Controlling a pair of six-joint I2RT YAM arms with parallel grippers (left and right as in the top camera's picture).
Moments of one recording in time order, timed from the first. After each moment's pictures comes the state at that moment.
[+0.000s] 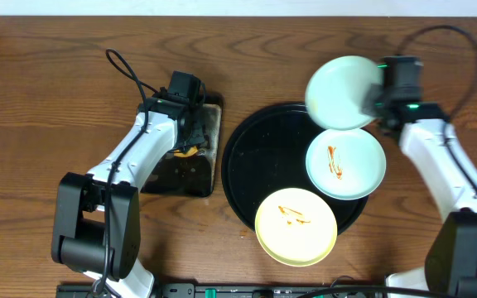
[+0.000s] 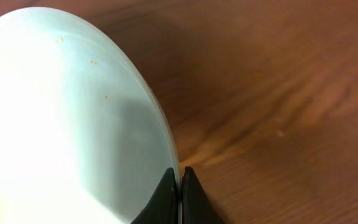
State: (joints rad) left arm -0.24 1.78 1.19 -0.73 -0.13 -0.43; right arm 0.00 1.65 1.17 -0.46 0.21 0.40
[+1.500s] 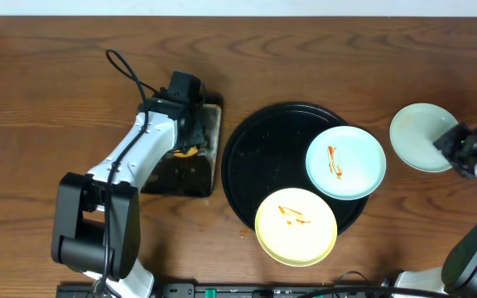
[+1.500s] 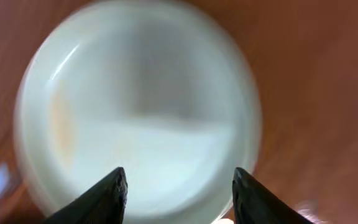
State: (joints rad) left arm -0.24 1.78 1.19 -0.73 -0.13 -0.43; right arm -0.50 1.65 1.02 -0.49 -0.07 0.40
